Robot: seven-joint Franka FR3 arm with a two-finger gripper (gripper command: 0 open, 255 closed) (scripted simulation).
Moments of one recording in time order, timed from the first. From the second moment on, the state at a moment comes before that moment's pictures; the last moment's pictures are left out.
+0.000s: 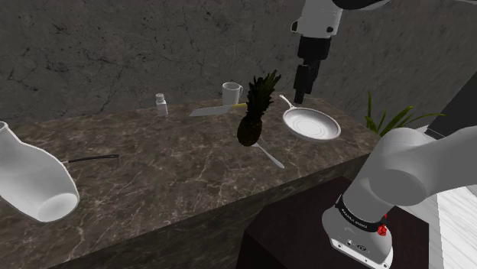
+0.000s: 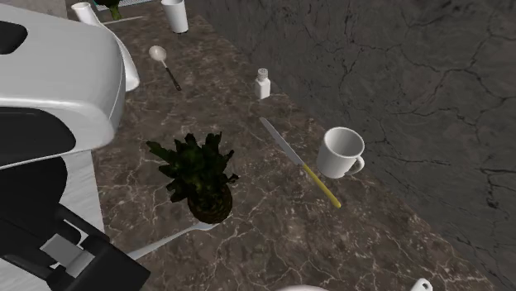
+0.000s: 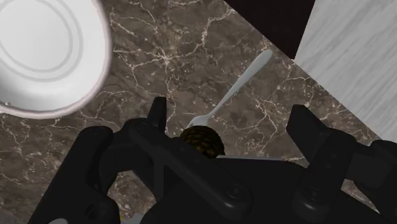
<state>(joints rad) 0.01 -0.78 -0.01 -2.42 0.02 1.53 -0.14</state>
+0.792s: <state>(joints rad) 0.06 -0.49 -0.16 -2.37 -0.08 1.82 -0.50</state>
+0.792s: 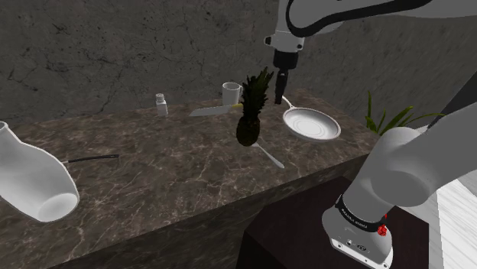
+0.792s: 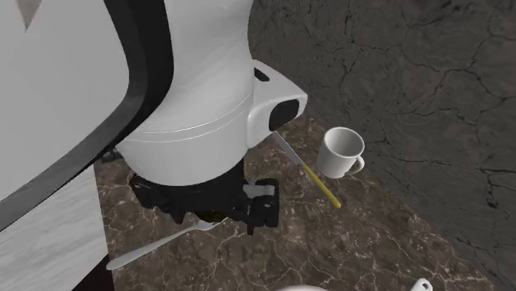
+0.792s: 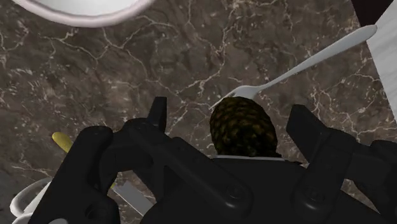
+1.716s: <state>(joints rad) 0.12 0.04 -0.25 -2.07 0.00 2.10 -1.00</state>
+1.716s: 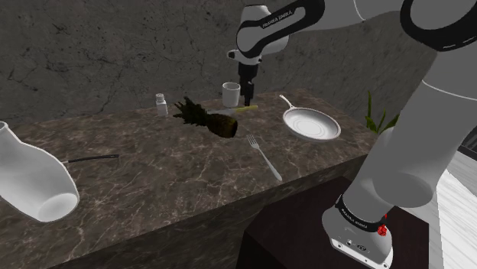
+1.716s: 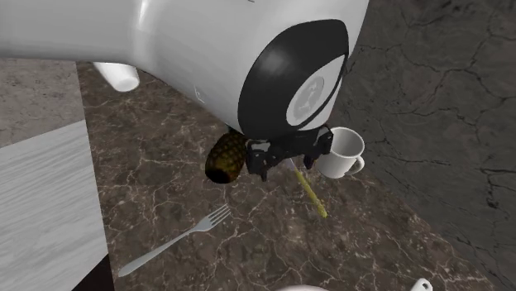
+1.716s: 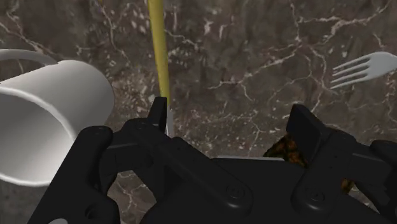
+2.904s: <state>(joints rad) 0.10 0.39 -0.19 -1.83 0.09 2.24 -1.27</state>
